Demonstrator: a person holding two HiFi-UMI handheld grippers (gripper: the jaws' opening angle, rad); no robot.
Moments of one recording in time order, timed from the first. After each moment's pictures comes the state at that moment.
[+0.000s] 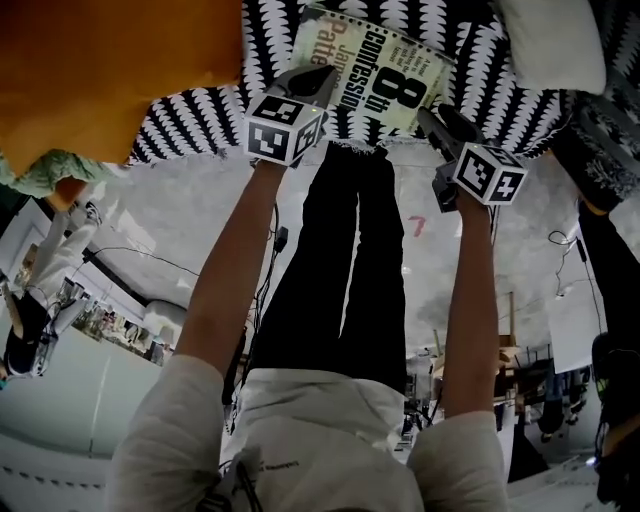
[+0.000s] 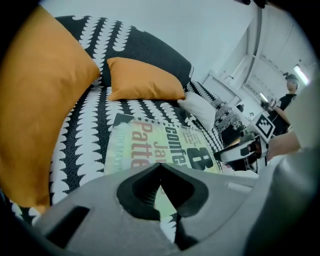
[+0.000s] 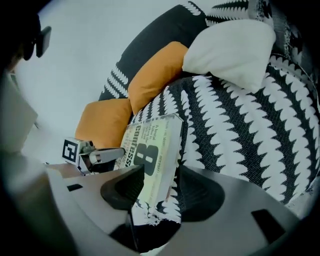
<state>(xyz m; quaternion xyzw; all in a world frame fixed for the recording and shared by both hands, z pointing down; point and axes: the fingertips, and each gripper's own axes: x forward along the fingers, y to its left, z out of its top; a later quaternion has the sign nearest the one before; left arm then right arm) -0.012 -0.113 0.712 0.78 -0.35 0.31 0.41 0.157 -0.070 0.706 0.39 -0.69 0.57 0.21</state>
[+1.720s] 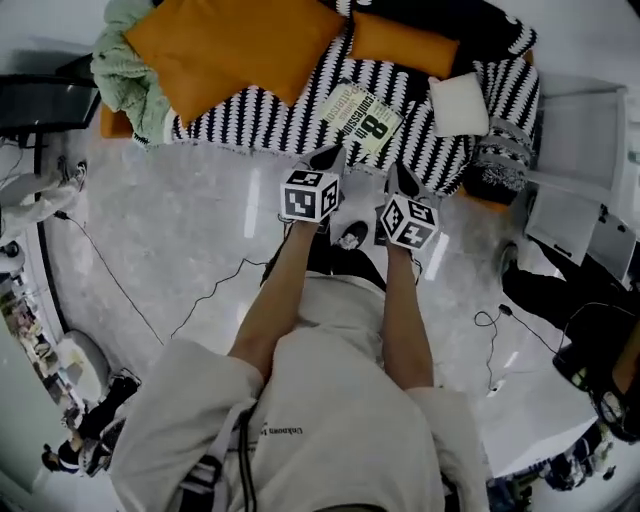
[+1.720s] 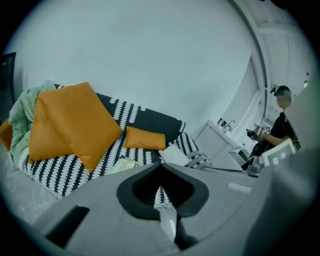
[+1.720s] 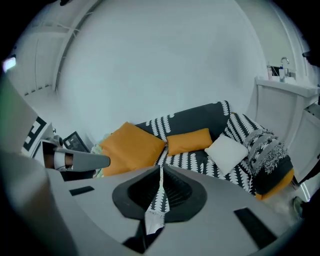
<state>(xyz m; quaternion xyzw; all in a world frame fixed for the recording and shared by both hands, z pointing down) 0.022 0.030 0.366 0.73 -0.55 0.12 0.38 0.151 0.018 0.381 0.49 -0.79 0.31 0.18</state>
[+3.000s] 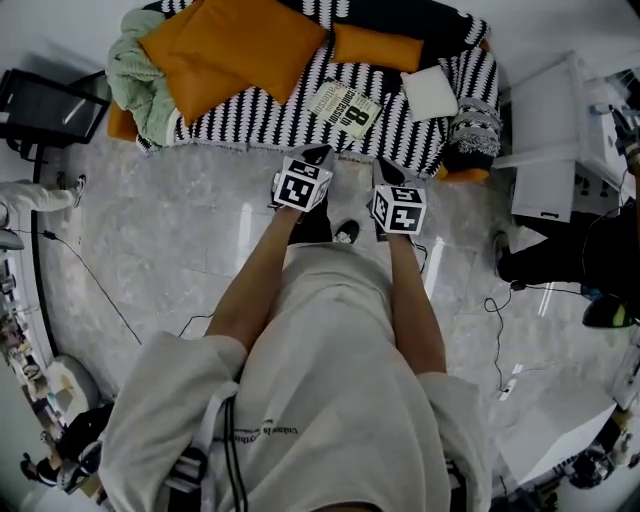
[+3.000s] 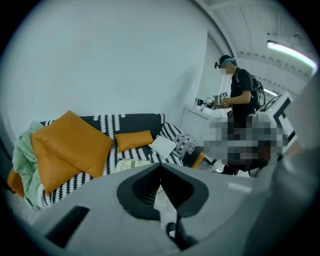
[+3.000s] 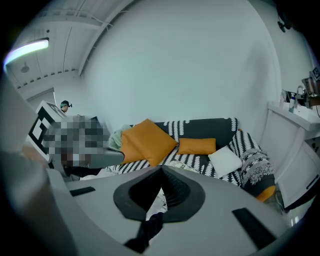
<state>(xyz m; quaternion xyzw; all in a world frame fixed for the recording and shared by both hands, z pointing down) 0.065 0.160 0.311 0.80 -0.49 0.24 0.25 0.171 0.154 0.299 0.43 -0.84 0.22 0.23</state>
